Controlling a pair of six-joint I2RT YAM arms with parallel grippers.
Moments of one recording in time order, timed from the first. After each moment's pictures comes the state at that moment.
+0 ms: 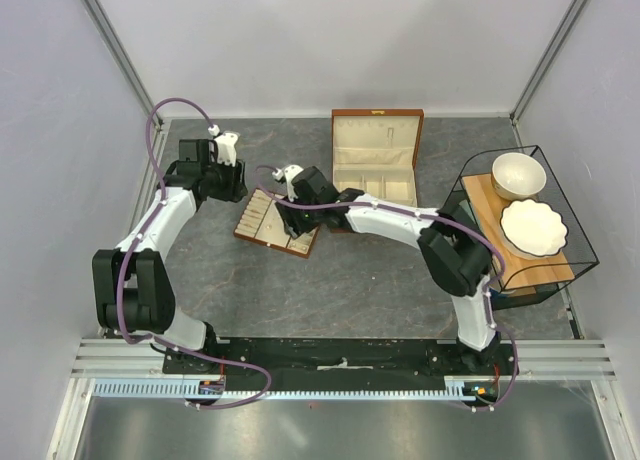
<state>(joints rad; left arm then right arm) -0.04 1.50 1.11 -0.39 0.27 0.17 0.86 2.06 1.51 -0.23 -0.10 0.20</state>
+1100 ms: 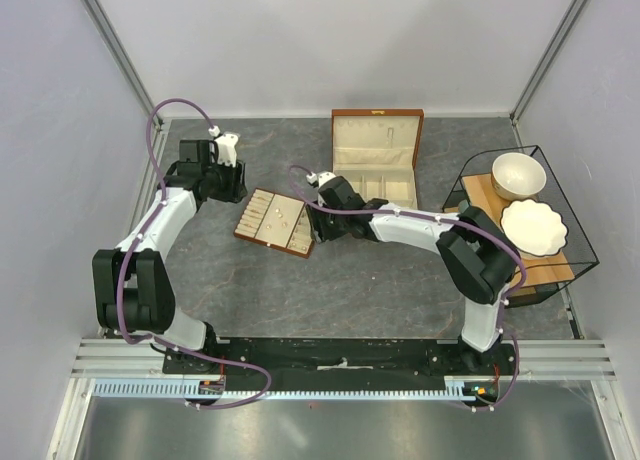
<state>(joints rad) -0.04 1.50 1.10 -0.39 0.26 0.17 0.79 1.86 1.22 -0.16 -0.01 0.33</state>
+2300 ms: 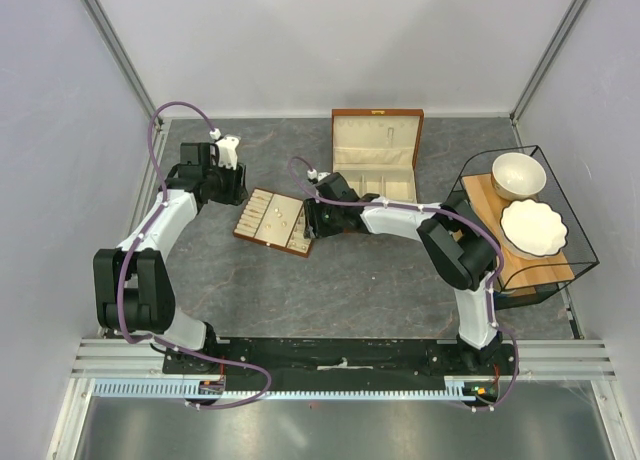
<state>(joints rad) -0.04 1.50 1.07 -0.36 0.27 0.17 0.75 2.02 1.31 -0.13 -0.12 0.47</state>
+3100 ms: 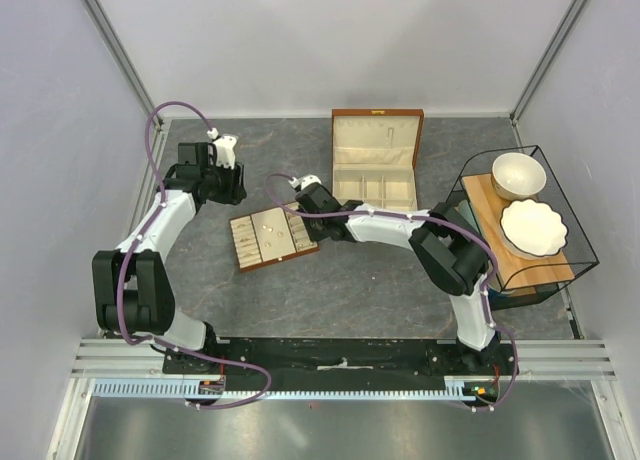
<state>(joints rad) -0.03 1.50 1.07 -0.36 0.27 0.17 0.87 2.03 1.37 -0.21 0.19 0.34</state>
